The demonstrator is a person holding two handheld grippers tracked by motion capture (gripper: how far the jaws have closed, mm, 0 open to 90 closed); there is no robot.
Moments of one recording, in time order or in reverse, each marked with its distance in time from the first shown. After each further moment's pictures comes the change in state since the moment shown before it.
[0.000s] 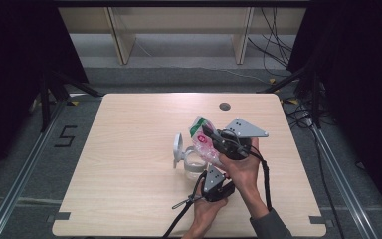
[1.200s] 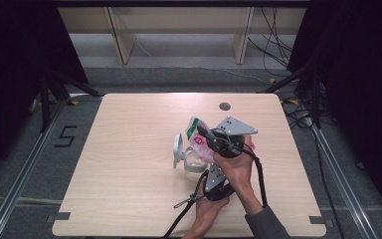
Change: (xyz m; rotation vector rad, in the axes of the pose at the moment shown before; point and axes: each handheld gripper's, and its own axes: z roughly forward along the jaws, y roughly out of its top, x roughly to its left) left arm -0.001 0.001 0.004 -0.017 -0.009 0.011; right arm 0.004 0.001 0.017 0.047 -0.003 -0.029
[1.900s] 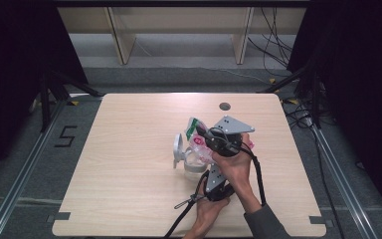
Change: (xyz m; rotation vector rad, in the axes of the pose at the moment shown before) left arm -0.001 -0.002 0.001 -0.009 -0.004 0.006; right arm -0.002 0.000 0.007 0.020 0.014 -0.027
